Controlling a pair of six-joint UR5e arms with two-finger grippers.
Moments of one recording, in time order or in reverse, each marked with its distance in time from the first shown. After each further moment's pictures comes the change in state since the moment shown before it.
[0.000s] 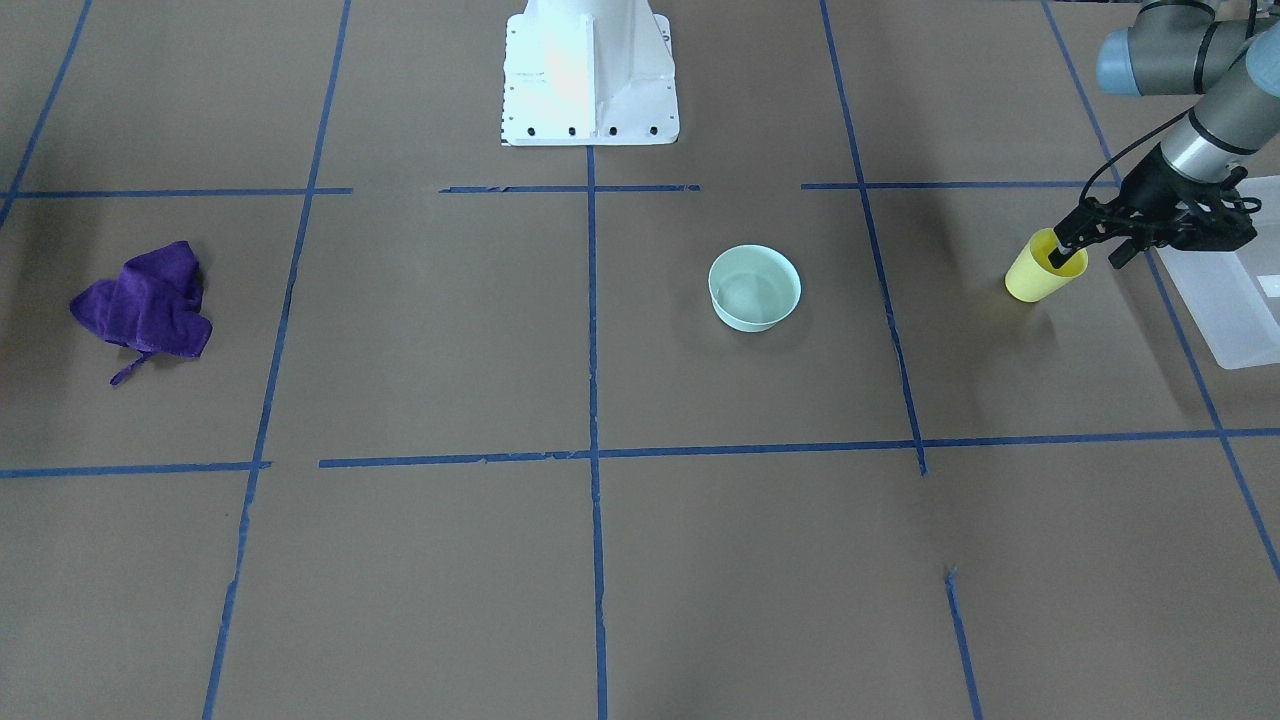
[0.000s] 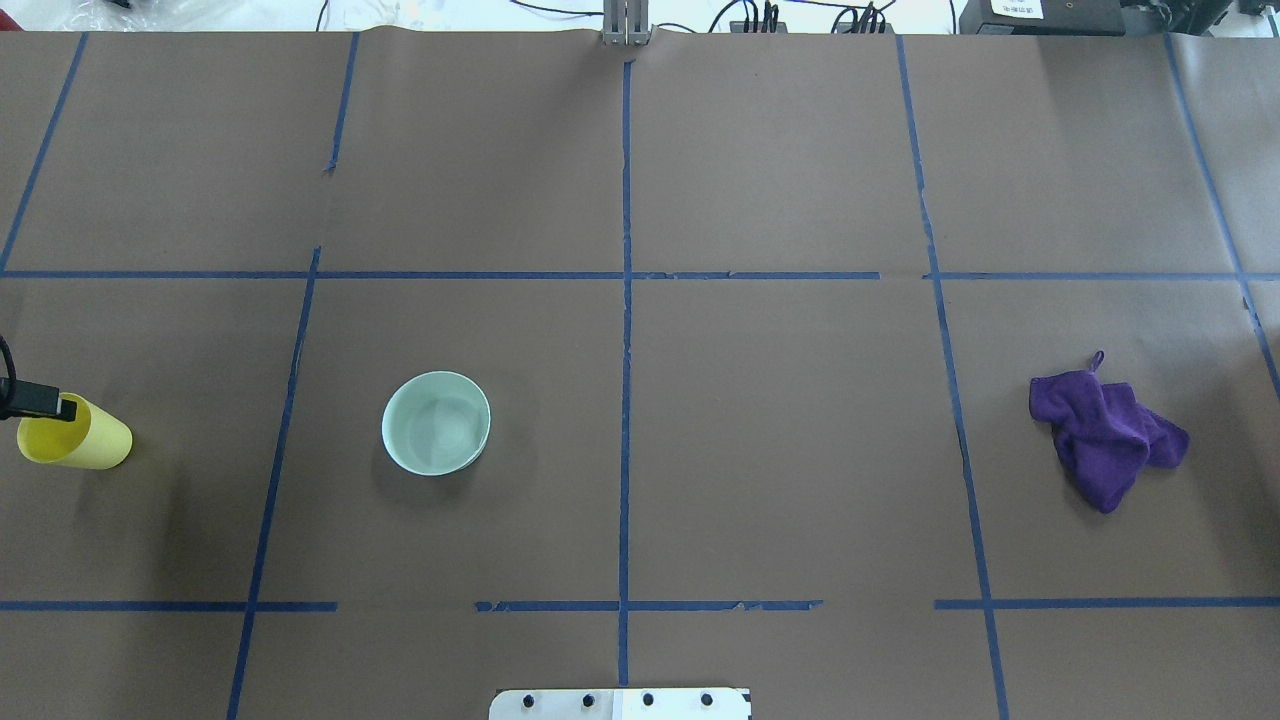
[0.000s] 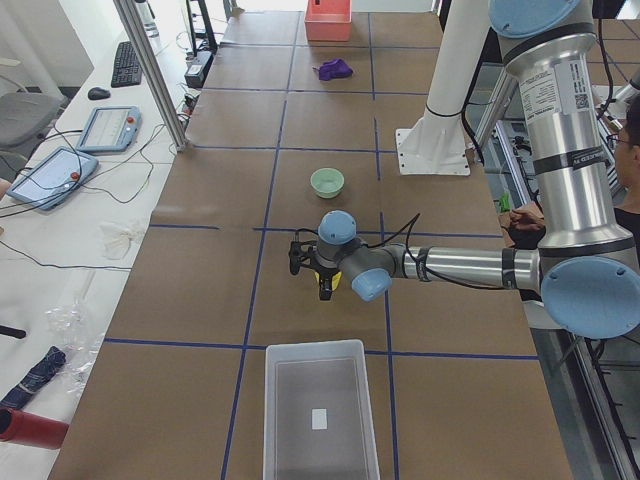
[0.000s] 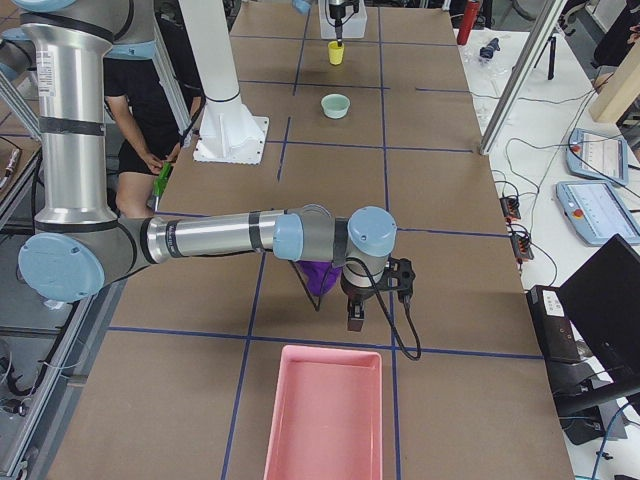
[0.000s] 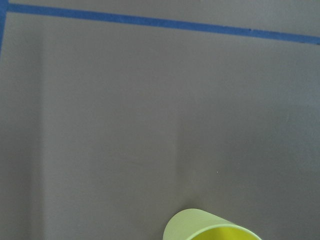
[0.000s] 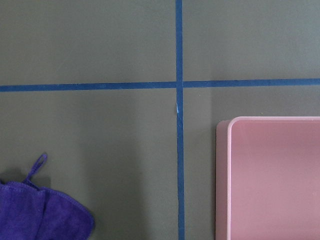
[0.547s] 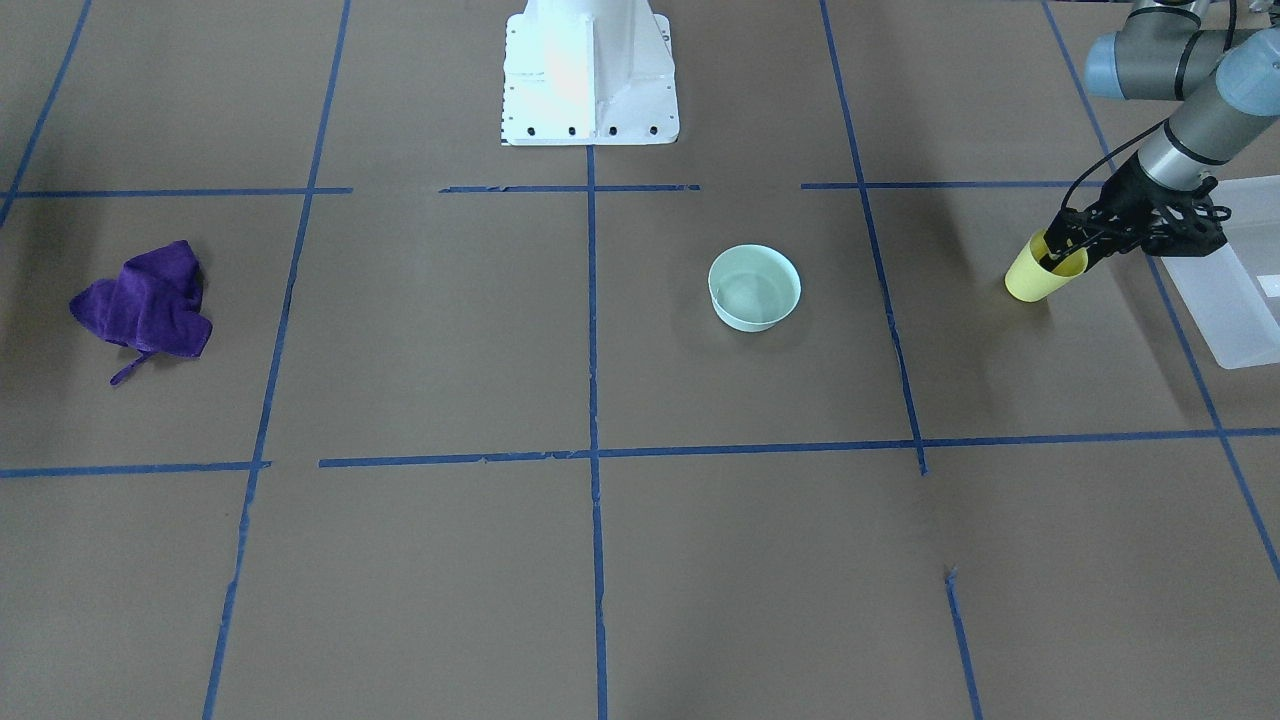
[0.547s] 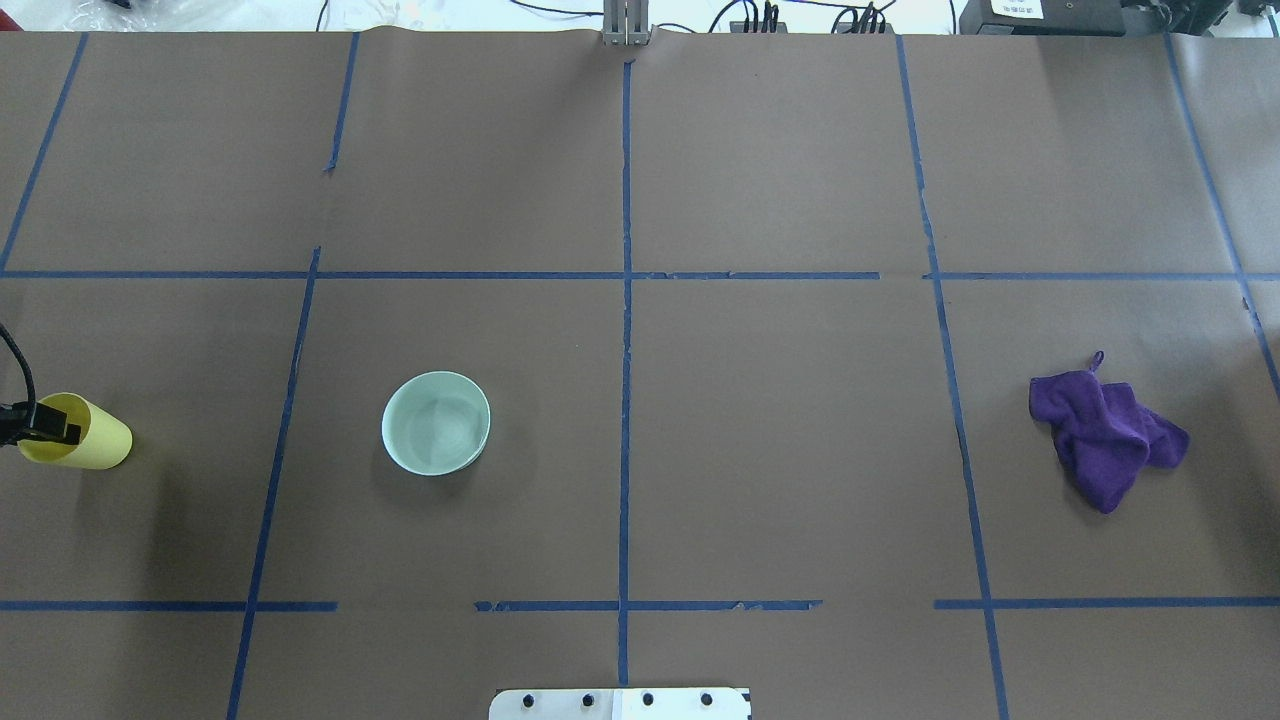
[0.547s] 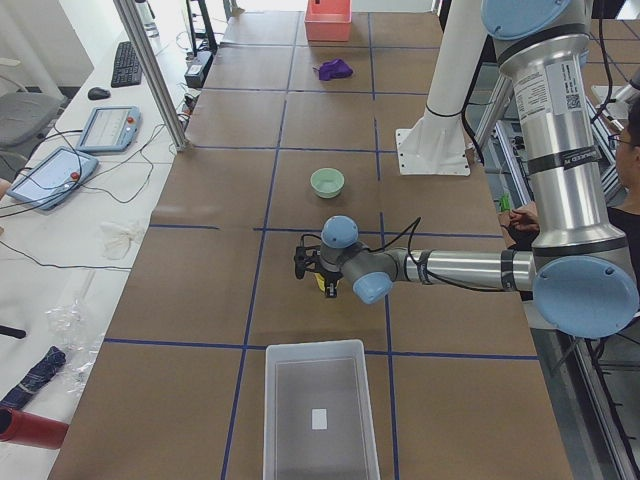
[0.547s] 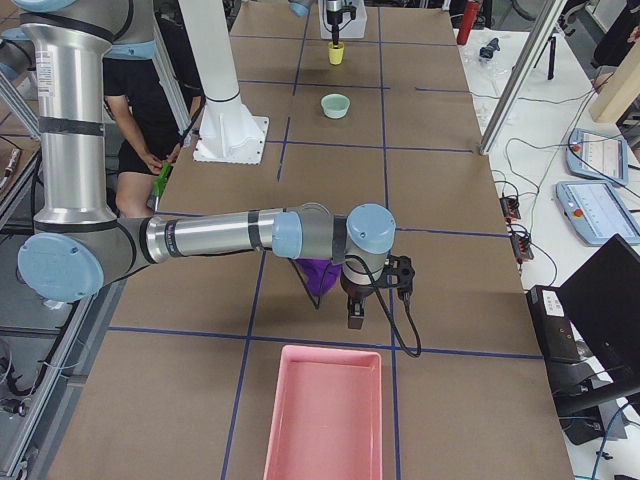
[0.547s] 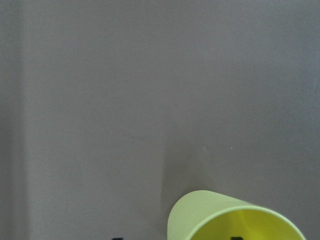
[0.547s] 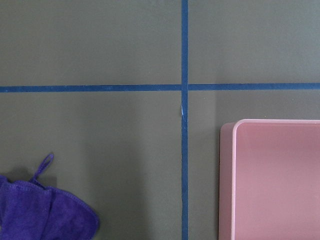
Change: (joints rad) left arm 0.036 0.000 0.018 -0.005 0.008 -0.008; right arm 0.000 -0.003 0.027 0.000 0.002 0.000
